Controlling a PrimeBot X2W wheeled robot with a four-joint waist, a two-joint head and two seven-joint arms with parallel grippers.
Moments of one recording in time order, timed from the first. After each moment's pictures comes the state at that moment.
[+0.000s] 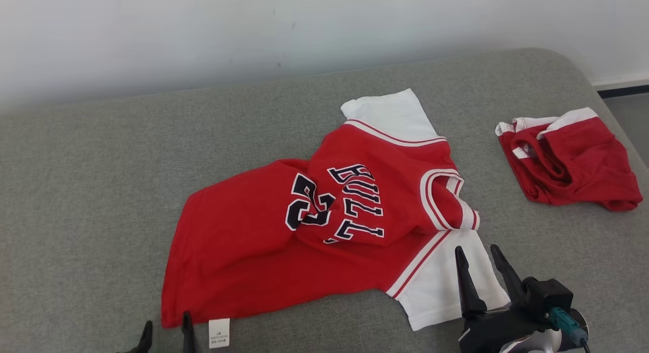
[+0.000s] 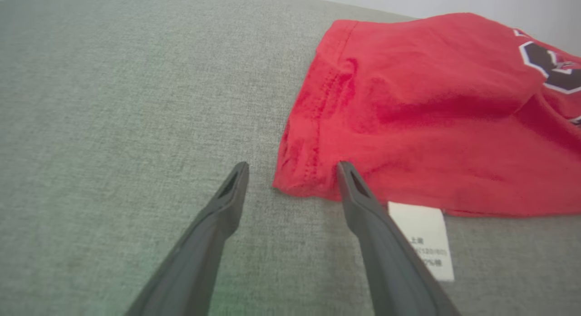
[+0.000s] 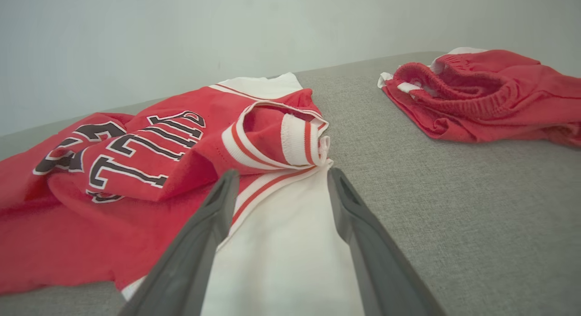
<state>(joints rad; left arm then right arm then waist) -0.03 0.05 -0.03 0.44 -0.28 0.03 -0.26 -0.15 -0.06 0.01 0.42 0.17 0.13 -0.26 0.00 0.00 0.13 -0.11</state>
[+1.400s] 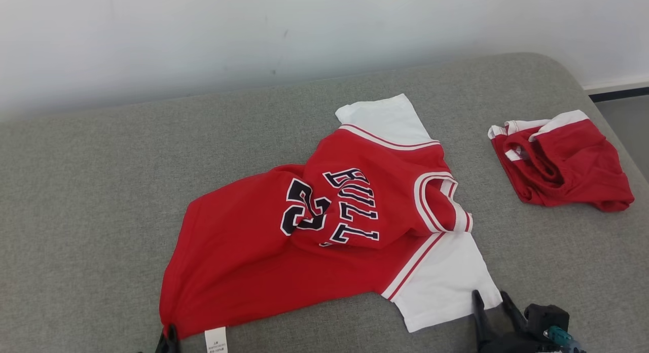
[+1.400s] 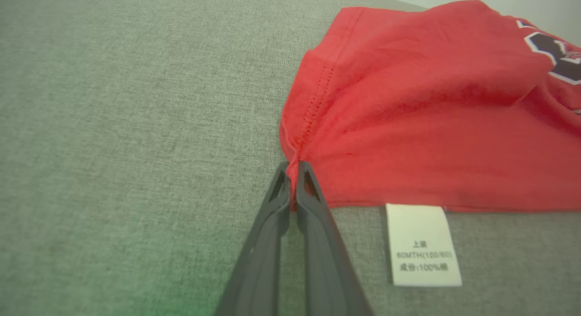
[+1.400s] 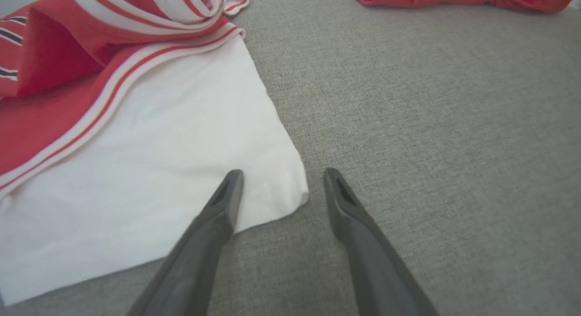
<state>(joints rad) -0.05 0.05 -0.03 0.53 -0.31 0.03 -0.26 -0.19 -0.06 -0.09 0.75 0.13 0.13 -0.27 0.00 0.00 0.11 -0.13</state>
